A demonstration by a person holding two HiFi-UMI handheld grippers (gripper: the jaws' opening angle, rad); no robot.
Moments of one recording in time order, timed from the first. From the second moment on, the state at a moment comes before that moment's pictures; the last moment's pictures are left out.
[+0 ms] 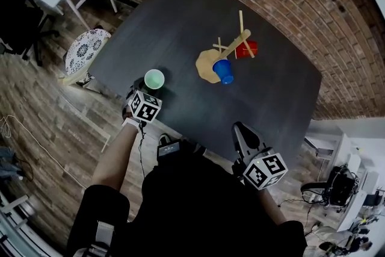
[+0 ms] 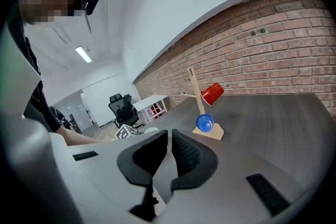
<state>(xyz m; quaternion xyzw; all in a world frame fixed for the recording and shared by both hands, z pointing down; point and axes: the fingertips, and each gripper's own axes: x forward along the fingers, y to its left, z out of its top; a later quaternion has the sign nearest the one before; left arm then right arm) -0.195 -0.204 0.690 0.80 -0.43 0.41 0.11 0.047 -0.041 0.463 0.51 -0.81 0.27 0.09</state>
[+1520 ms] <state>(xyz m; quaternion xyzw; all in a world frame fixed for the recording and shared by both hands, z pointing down) -0.033 -0.279 0.493 0.52 -0.34 0.71 -0.32 0.163 -0.036 0.476 0.43 -0.83 0.34 -0.07</state>
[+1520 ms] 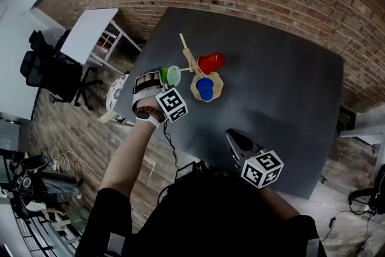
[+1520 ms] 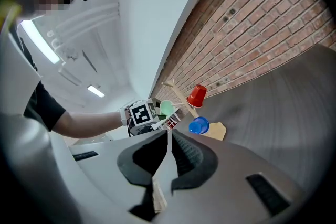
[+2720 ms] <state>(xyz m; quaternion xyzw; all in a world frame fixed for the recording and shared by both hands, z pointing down) 0.041 -0.260 0.486 0.52 -0.31 0.69 -0.40 0.199 -0.030 0.519 0.43 -0.82 0.37 -0.06</state>
